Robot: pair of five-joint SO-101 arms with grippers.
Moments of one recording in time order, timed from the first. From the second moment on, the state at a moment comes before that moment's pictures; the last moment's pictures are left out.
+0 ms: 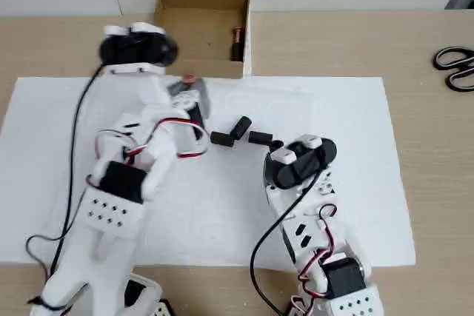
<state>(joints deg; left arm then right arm) 15.7 -37.7 38.0 38.6 25.2 -21.1 -101.3 91.5 37.3 2.4</state>
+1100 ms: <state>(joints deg) 27.2 -36.5 46.9 26.6 31.3 -29.5 -102.7 95.7 34.7 -5.5</state>
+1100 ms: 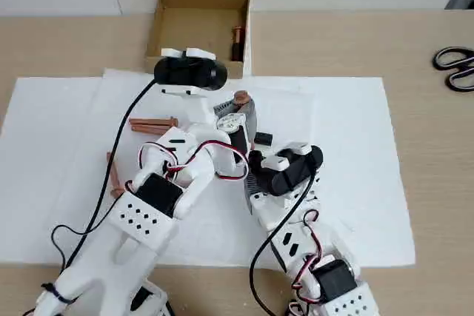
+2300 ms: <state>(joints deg) 29.5 -36.7 44.4 34.2 30.3 -29.5 -102.5 95.8 34.6 -5.5</state>
